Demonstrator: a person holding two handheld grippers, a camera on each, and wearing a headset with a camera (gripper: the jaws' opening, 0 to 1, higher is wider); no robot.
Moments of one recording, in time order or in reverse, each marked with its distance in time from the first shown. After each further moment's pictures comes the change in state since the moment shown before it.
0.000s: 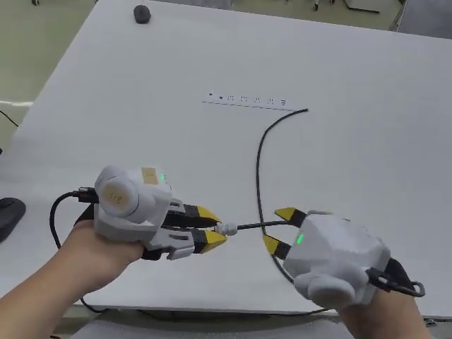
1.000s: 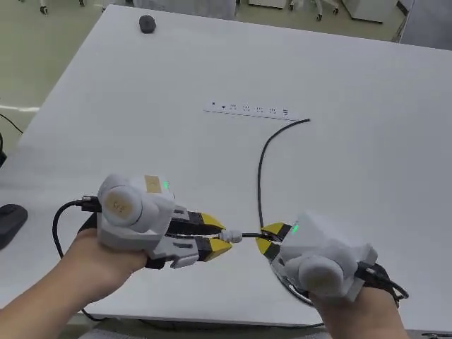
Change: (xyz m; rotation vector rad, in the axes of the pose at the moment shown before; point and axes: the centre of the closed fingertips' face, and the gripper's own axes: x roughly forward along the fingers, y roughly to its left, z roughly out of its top) left arm 0.001 0.001 0.009 0.006 -0.020 0.012; right arm 0.010 -0.011 -0.019 0.369 0.010 0.005
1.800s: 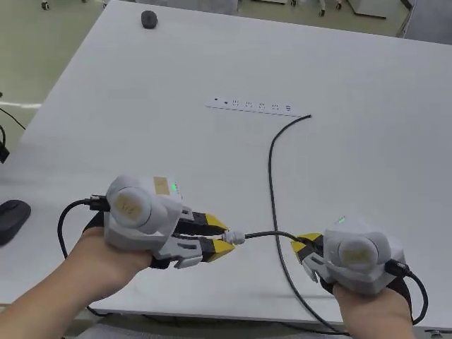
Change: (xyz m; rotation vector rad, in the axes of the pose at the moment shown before) left arm 0.004 -0.006 -0.011 0.026 0.044 -0.004; right arm 0.007 -0.035 -0.078 0.255 0.079 -0.097
